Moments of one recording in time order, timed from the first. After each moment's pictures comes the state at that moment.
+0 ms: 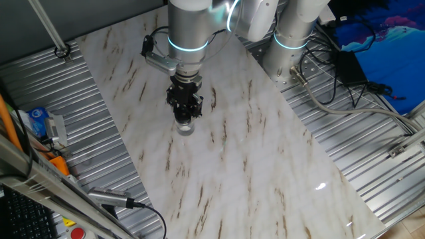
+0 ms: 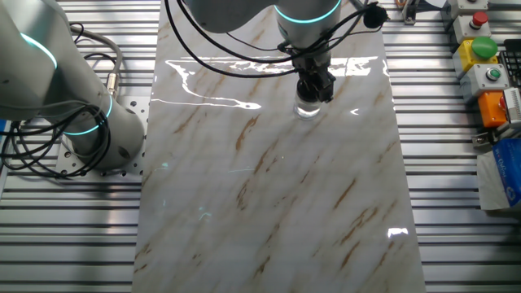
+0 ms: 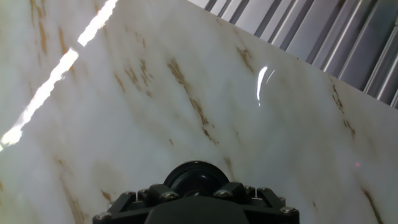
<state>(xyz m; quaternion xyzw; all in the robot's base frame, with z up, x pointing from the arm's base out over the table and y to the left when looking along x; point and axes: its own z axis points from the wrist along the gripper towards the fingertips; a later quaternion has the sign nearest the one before) 0.474 0.083 0.097 -0.27 0.96 0.03 0.09</state>
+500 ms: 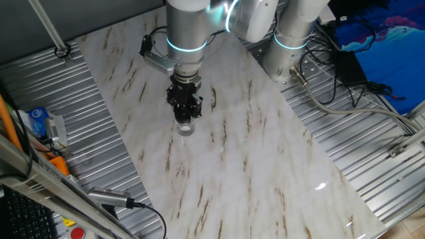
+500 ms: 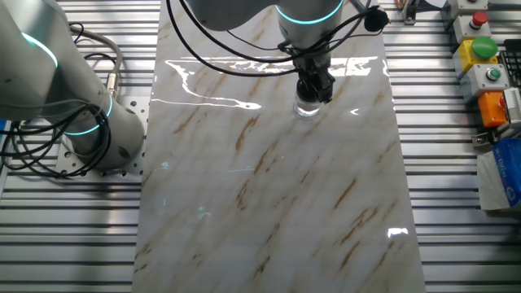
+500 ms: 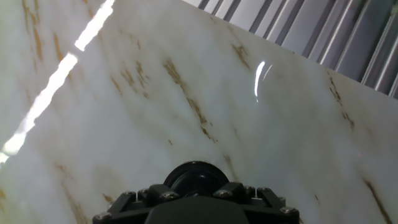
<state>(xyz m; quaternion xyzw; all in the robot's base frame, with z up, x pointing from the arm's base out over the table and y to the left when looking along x) 0.474 0.083 0.098 -0.24 0.97 0.03 0.09</state>
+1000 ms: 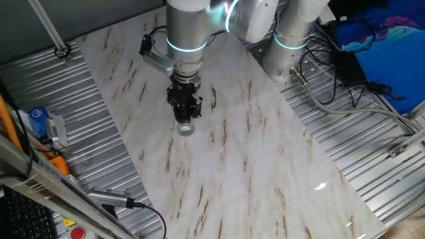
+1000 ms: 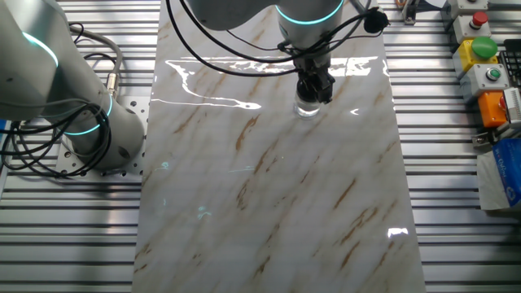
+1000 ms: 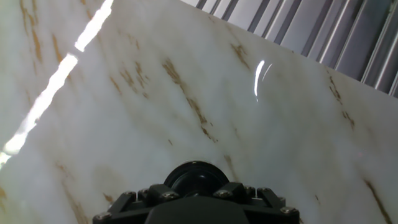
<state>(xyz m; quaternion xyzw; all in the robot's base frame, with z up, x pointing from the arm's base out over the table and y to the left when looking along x) 0.474 0.083 0.098 -0.25 0.96 0.03 0.08</state>
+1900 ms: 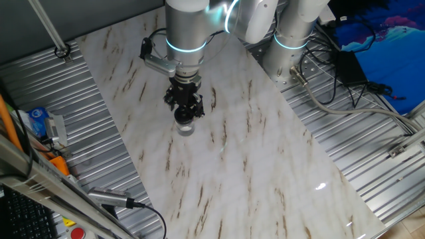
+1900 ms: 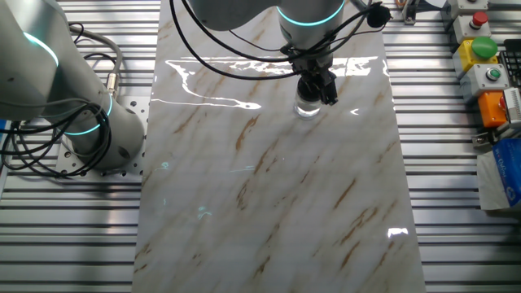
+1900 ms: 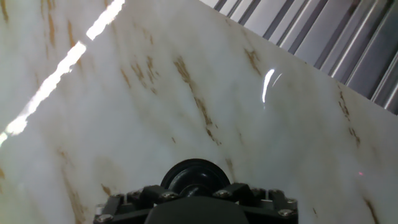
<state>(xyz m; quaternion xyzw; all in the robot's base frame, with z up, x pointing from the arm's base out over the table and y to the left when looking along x) 0.474 0.083 0.096 -0.30 0.95 0.03 0.09</state>
